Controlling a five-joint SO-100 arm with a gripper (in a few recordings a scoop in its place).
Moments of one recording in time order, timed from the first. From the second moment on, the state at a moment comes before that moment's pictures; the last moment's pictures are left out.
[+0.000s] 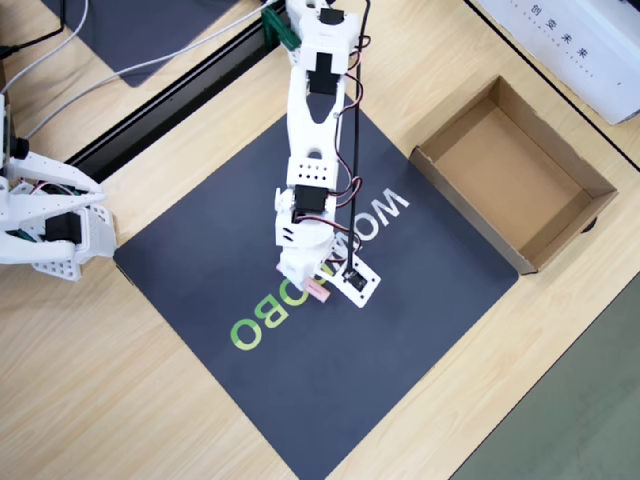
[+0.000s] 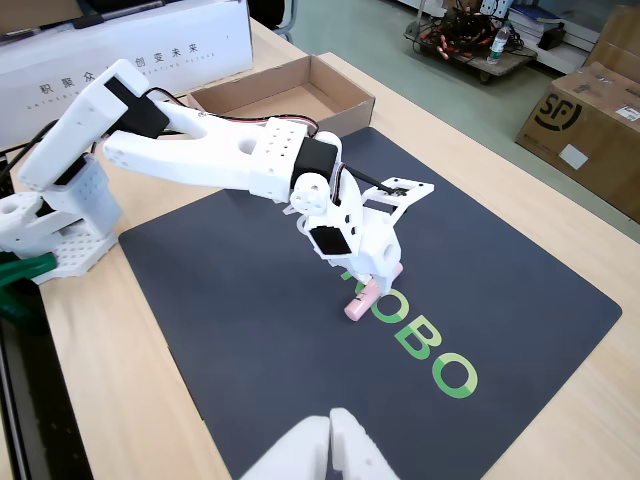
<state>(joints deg) 48.6 39.7 43.9 61.3 -149.5</state>
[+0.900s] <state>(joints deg) 29.0 72.6 60.4 75.7 -104.2</state>
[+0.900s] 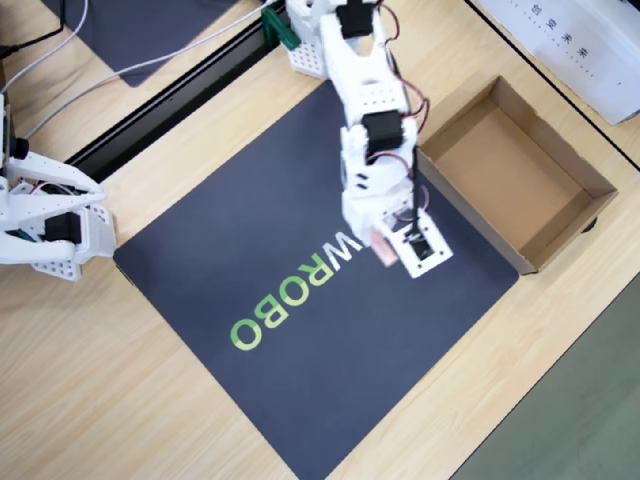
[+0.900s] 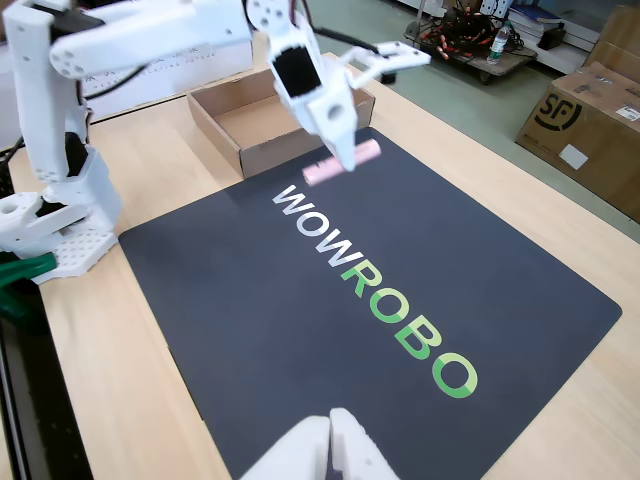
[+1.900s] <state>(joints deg) -7.8 83.4 76.2 72.2 -75.2</state>
